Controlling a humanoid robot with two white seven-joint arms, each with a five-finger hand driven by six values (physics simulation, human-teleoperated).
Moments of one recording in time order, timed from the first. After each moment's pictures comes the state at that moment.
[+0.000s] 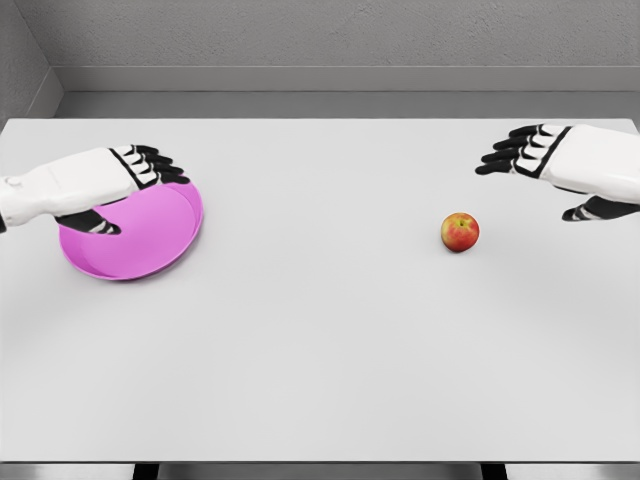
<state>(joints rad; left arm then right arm) -0.65 1.01 -0.75 -1.47 -0.41 -0.61 -0.19 -0.54 -1.17 0.48 -1.74 0.20 -0.57 0.44</state>
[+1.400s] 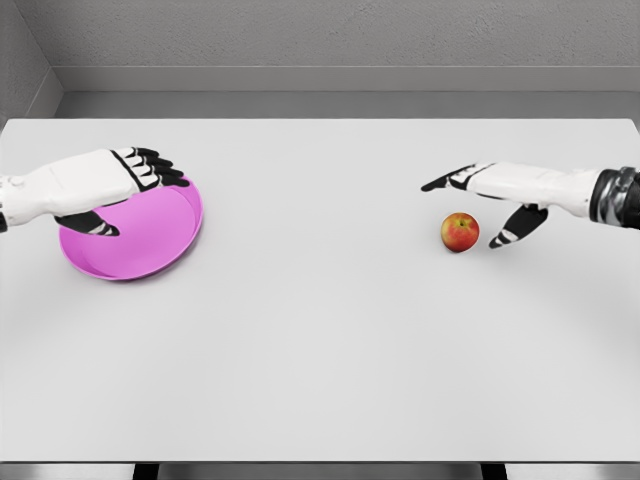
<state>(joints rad) -0.65 1.00 -0.74 -1.47 -0.41 -0.61 -0.23 -0.69 -0.85 0.72 -1.43 0.09 -0.39 0.61</state>
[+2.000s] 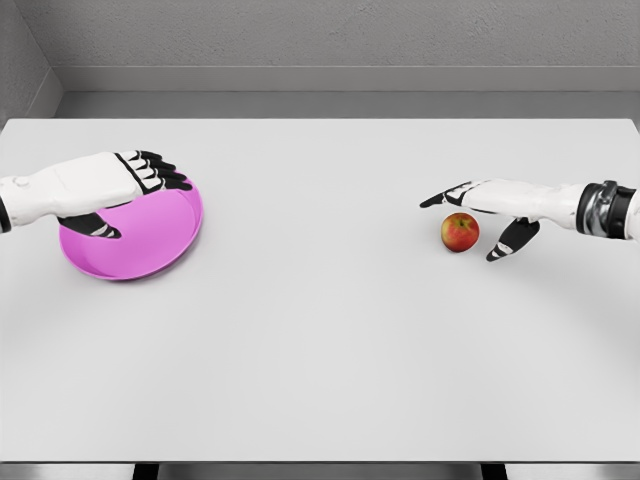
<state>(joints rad) -0.66 0.99 -0.74 -1.47 -0.41 -0.61 -0.26 -0.68 -0.82 0.75 -1.36 0.14 -0.40 0.61</state>
